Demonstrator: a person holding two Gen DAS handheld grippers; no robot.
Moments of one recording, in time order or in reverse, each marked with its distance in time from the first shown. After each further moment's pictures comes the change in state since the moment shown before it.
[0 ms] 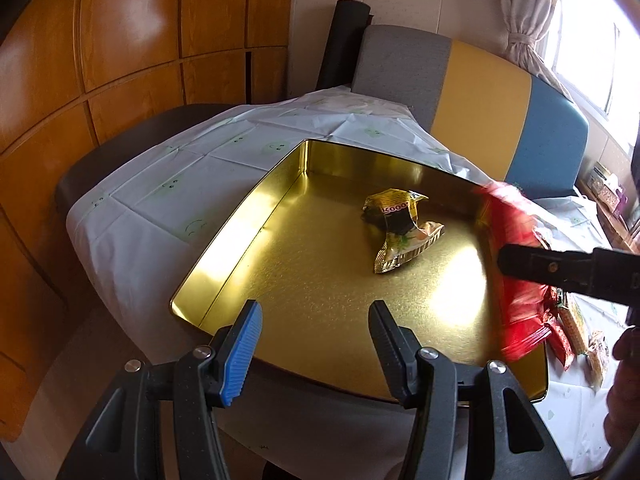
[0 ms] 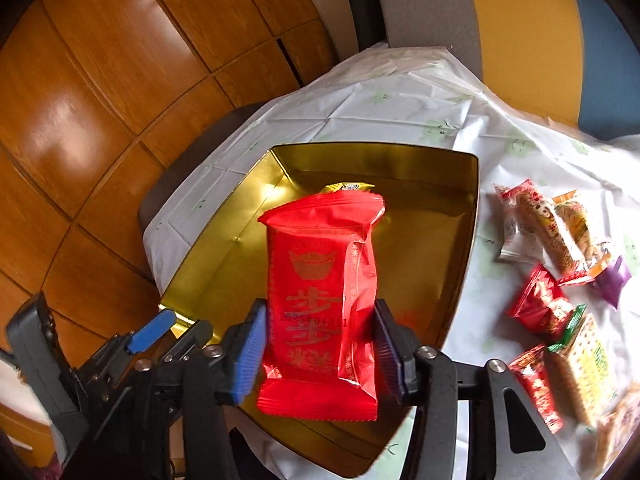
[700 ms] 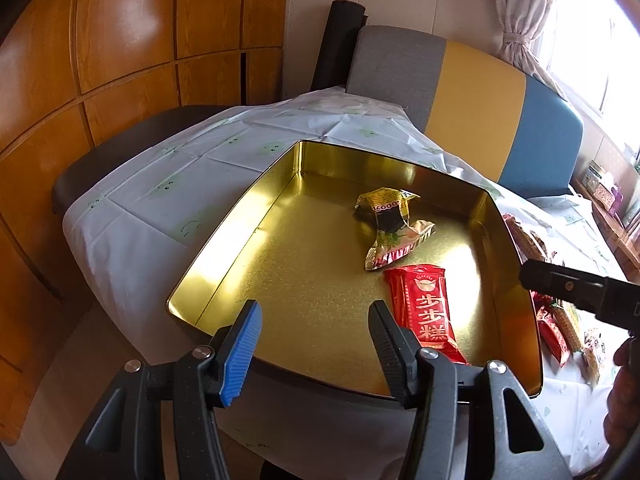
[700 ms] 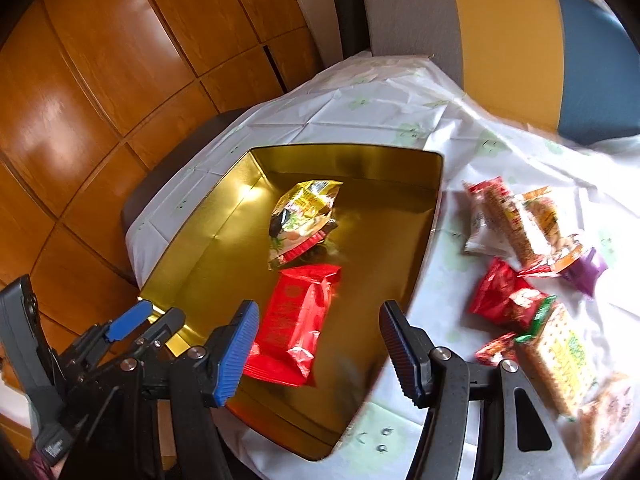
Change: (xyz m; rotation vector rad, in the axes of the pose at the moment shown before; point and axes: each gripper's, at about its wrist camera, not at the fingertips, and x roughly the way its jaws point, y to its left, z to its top) left arm -0.004 -0.004 -0.001 0.014 -0.002 -0.014; right arm -0.024 -0.018 -0.016 -0.035 -0.055 -0.092
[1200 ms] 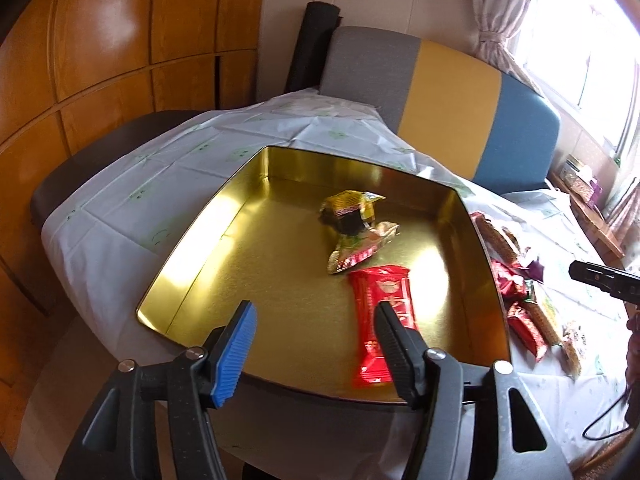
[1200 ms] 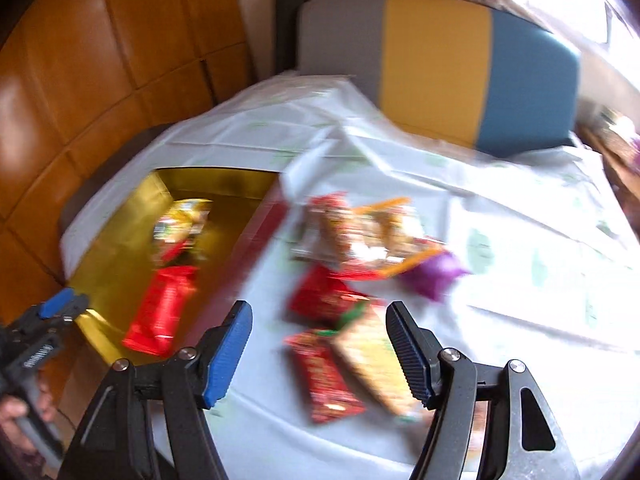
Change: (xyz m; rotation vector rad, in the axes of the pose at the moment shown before) left arm -0.006 -0.018 0.005 0.039 -0.006 -0.093; right arm -0.068 -0.110 -0.007 0.038 -0.023 -0.281
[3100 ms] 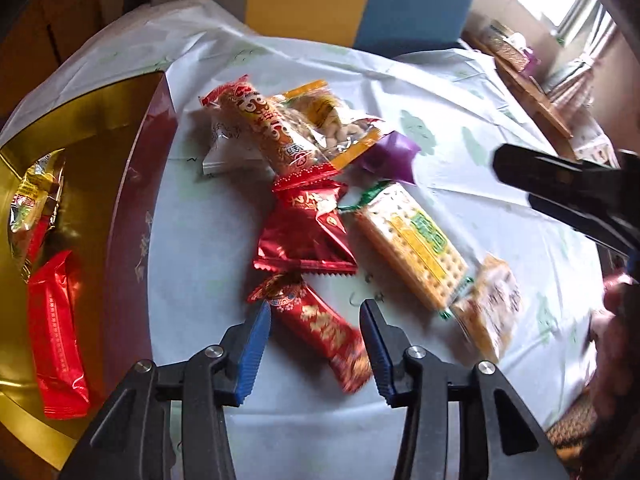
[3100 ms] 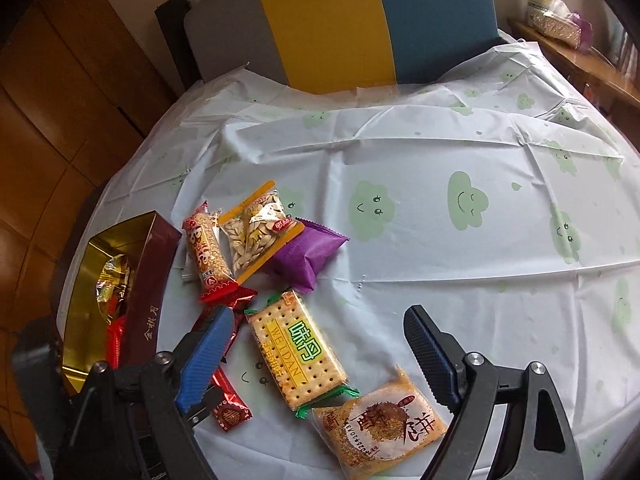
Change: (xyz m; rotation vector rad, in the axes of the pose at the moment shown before) left arm 0.111 -0.242 -0.002 0.255 0.460 -0.217; right arm 0.014 -0.122 0.004 0.330 0.070 0.036
